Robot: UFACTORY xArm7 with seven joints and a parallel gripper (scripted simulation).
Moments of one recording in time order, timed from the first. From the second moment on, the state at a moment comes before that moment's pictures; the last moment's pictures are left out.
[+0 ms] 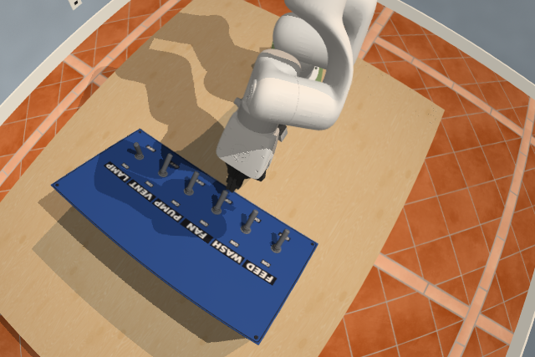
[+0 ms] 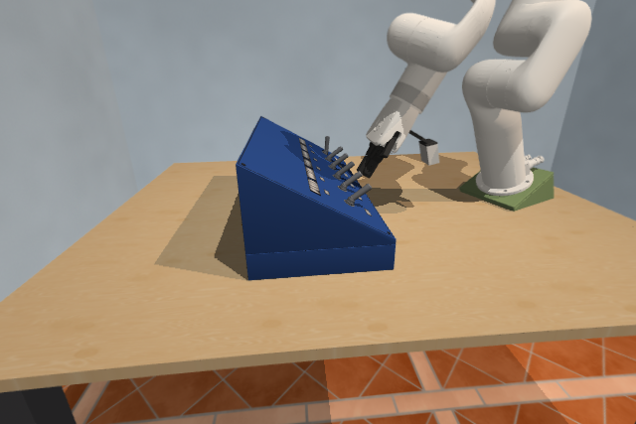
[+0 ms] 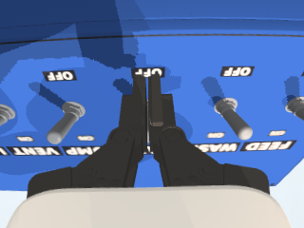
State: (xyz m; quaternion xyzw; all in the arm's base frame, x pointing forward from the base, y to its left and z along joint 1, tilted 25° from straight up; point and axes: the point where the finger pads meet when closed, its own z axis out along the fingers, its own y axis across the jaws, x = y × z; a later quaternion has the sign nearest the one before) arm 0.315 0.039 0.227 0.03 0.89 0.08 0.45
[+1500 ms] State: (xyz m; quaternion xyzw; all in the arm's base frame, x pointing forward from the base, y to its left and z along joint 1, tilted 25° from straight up) arm 0.334 0.036 0.252 0.03 0.89 0.08 0.45
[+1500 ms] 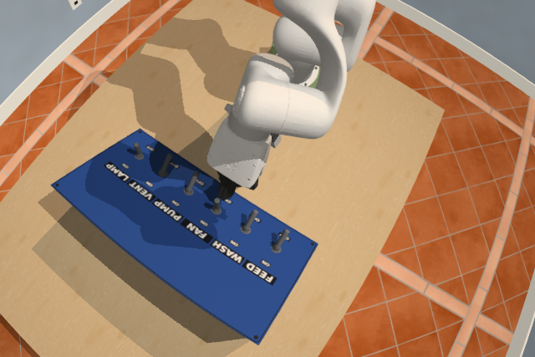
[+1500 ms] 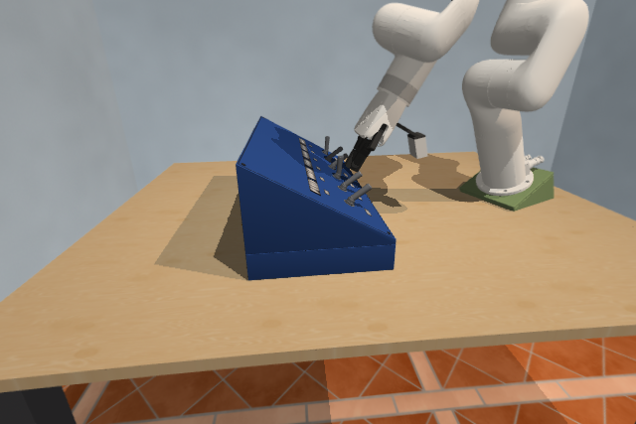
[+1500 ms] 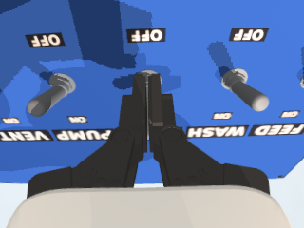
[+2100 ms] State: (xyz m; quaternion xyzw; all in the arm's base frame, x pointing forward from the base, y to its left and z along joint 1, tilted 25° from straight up) arm 0.336 0.035 0.255 0.03 0.89 0.08 0.45
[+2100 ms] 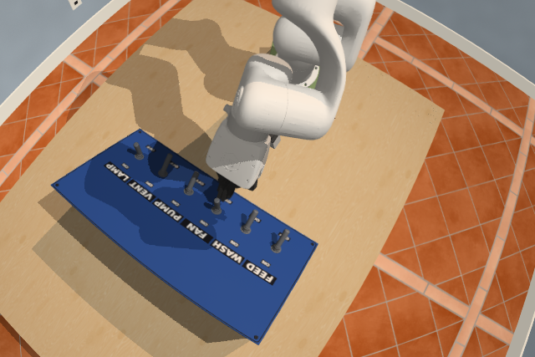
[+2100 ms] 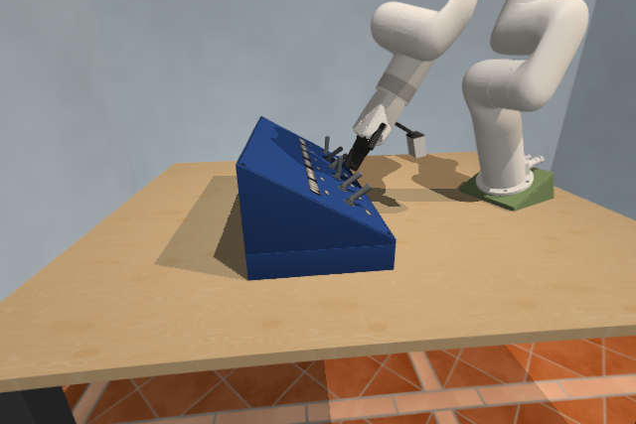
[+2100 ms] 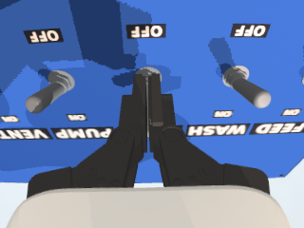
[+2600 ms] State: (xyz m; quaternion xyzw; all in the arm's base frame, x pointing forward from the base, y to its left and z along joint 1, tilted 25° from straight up) arm 0.336 0.035 0.254 0.03 0.89 0.08 0.45
